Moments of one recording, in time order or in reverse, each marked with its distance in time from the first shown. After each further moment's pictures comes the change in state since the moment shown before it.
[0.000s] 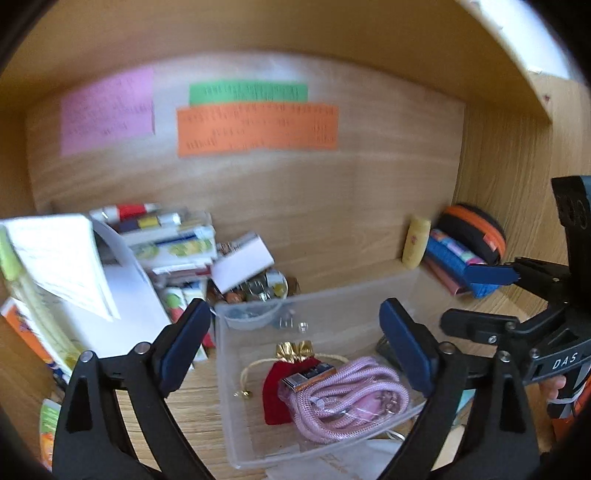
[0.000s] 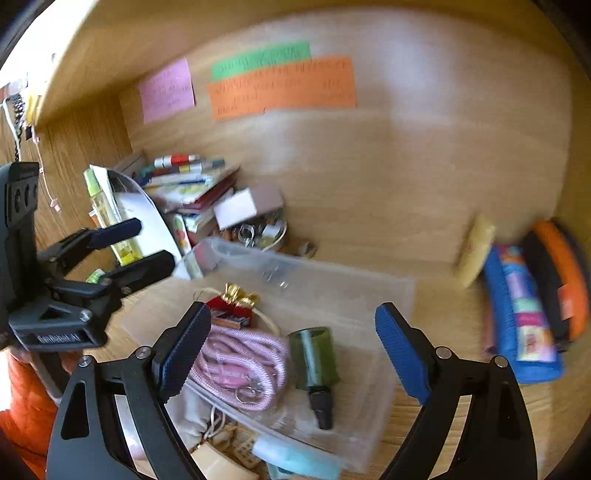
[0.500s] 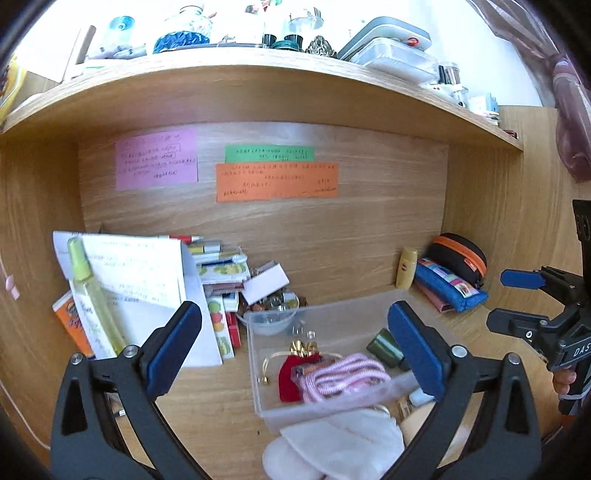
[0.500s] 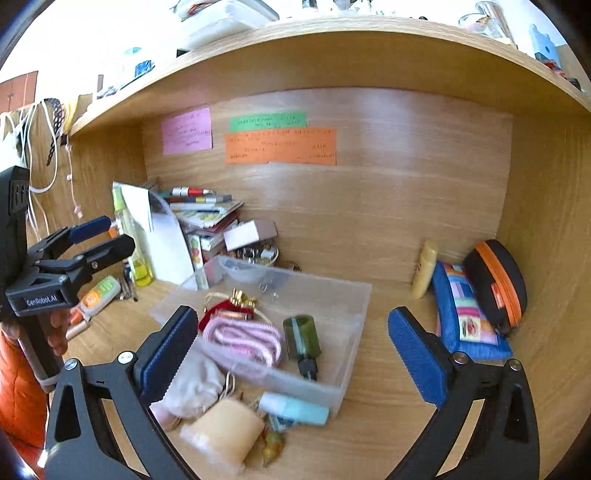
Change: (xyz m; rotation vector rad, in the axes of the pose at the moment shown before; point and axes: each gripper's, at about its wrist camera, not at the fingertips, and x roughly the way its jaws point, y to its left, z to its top) left arm -0.087 0.002 -0.017 -0.010 -0.135 0.039; right arm -0.087 0.018 -0.032 -0.024 -0.136 -0.087
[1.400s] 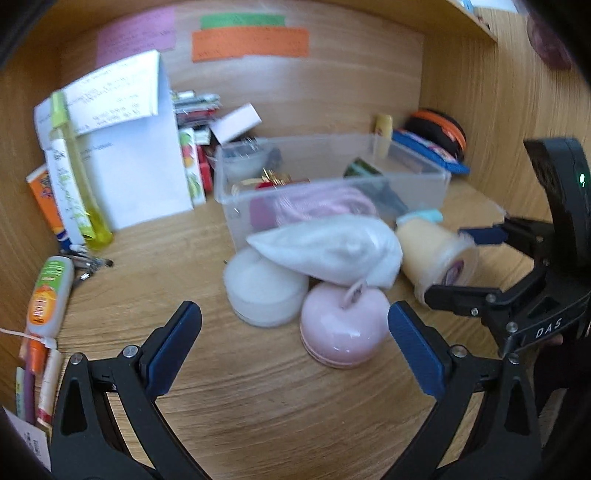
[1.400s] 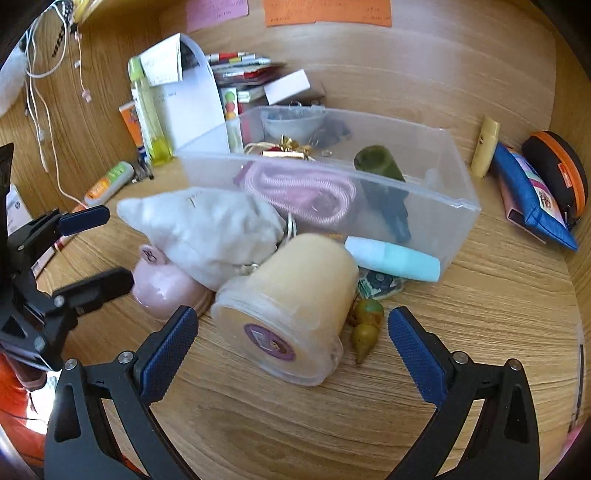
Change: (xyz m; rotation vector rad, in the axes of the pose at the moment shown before) left arm -0.005 -0.020 -0.128 0.046 0.357 -0.077; right arm 0.053 0.056 -0.110 -0.013 0.339 0.073
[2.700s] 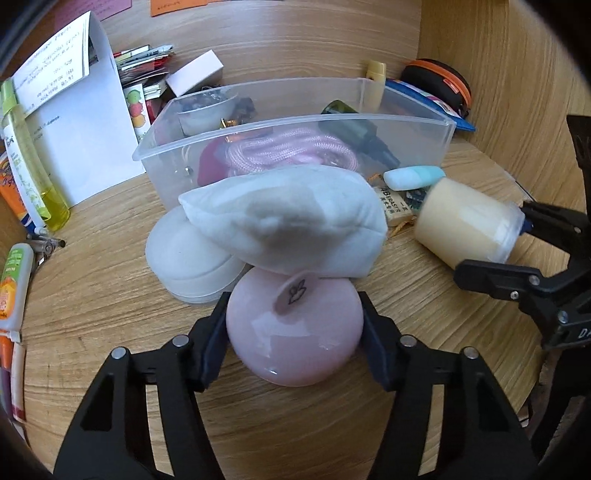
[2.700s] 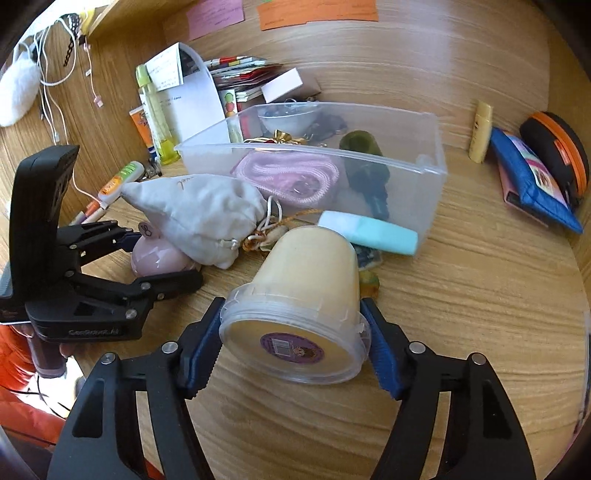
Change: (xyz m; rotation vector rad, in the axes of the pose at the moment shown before) left arm 0.052 -0.035 0.000 -0.001 0.162 -0.001; right arm -0.015 -0.028 -0.022 0.014 -0.017 0.087
